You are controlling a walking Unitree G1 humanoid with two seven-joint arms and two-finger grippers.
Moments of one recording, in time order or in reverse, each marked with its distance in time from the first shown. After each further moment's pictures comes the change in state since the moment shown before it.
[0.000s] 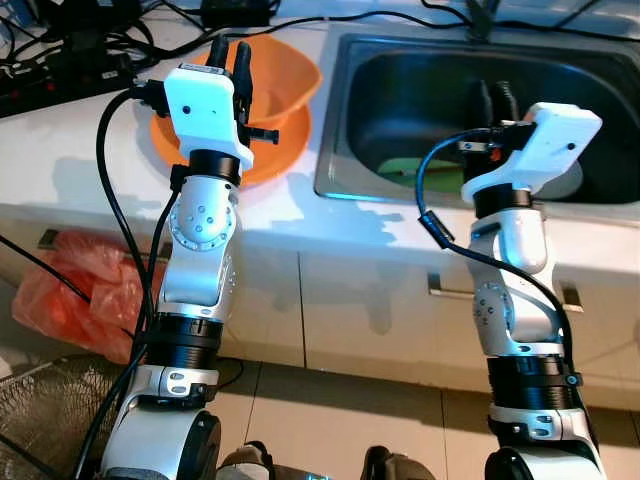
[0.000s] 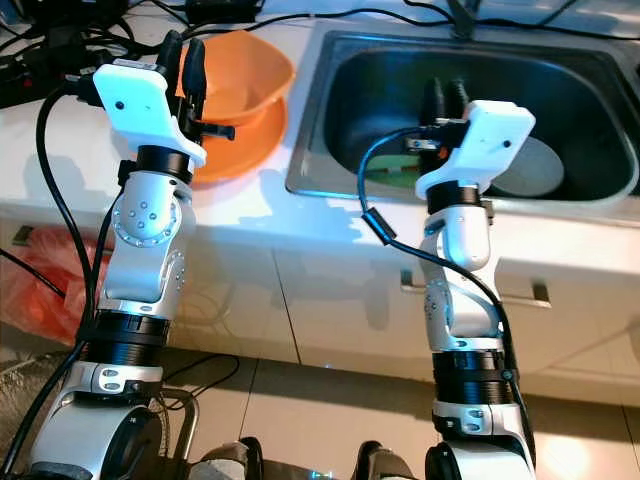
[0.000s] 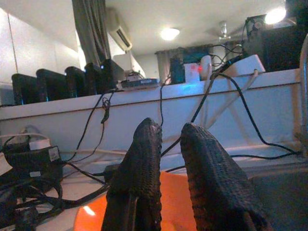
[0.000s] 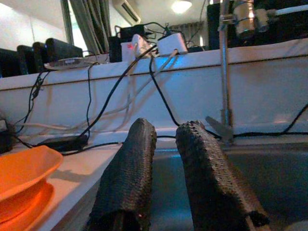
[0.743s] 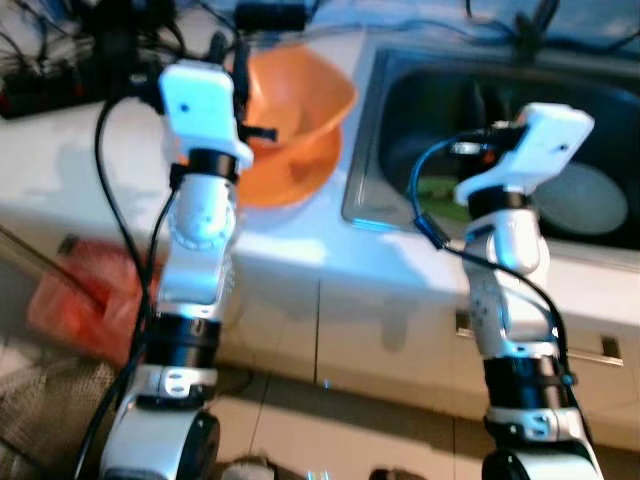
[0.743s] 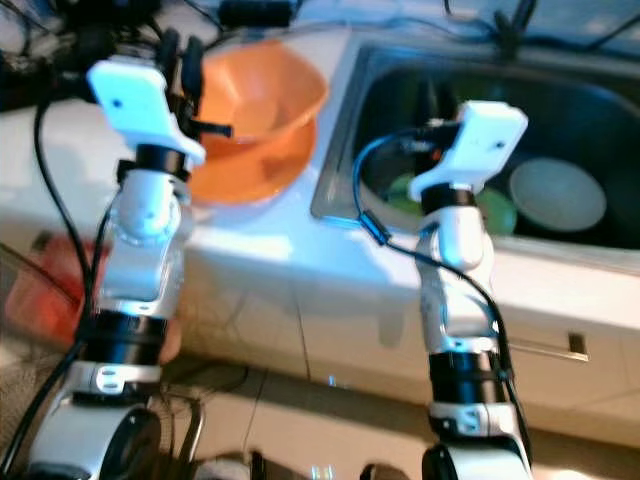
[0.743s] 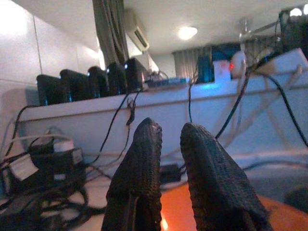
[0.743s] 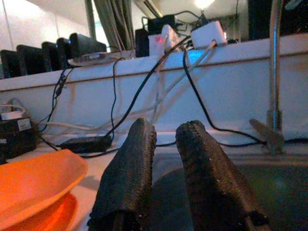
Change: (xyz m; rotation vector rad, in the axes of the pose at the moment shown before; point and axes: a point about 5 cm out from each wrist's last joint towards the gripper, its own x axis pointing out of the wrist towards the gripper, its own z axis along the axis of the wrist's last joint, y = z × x) left arm 0.003 -0.001 0.006 0.000 -0.021 -0.002; right arm 0.000 0.004 -0.002 0.012 0.006 0.022
